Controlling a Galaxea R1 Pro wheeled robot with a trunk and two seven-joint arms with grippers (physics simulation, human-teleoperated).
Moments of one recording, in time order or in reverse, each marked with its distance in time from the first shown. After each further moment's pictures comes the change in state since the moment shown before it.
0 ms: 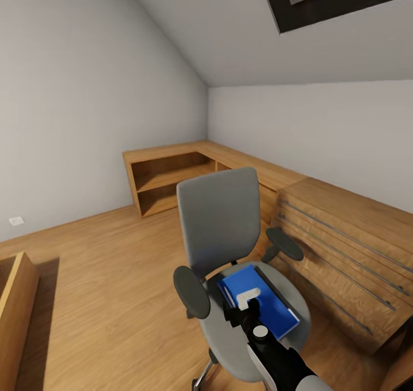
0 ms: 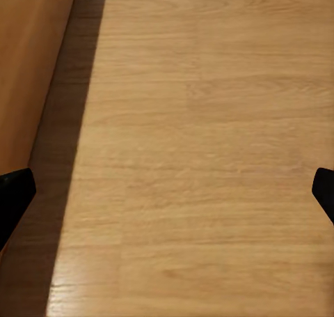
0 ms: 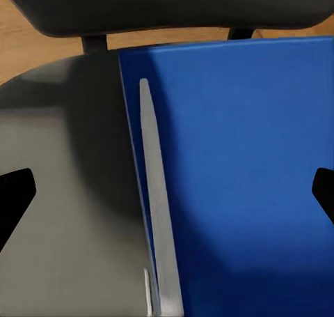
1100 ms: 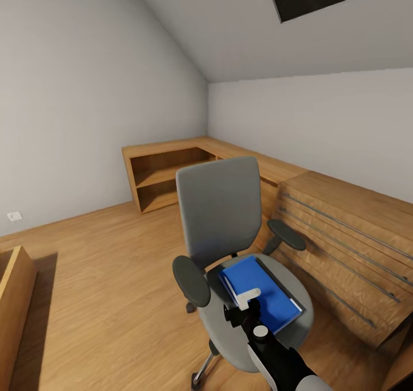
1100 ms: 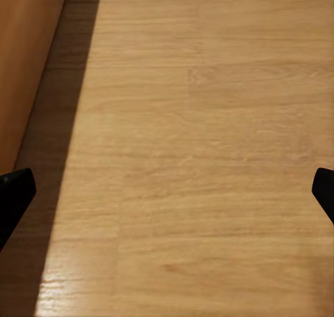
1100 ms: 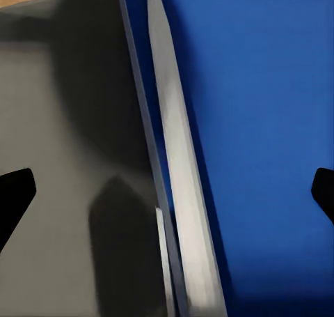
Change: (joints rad) left arm 0.000 0.000 0.000 0.000 -0.001 0.000 0.000; right arm 0.000 0.000 -0.005 0.002 0.003 0.006 -0.001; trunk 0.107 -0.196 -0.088
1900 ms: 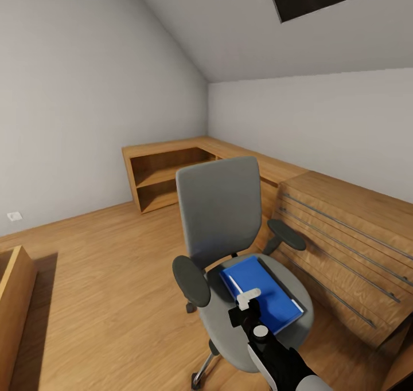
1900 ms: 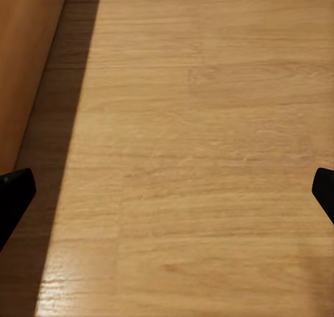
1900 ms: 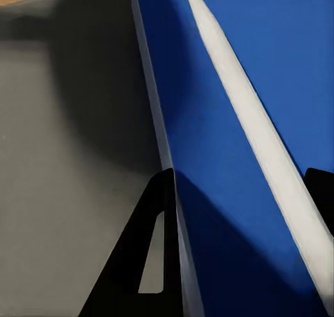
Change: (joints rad) left arm 0.000 0.000 0.000 0.000 0.000 0.000 0.000; right arm 0.000 -0.001 0.001 -0.001 0.001 0.002 -0.002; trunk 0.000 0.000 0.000
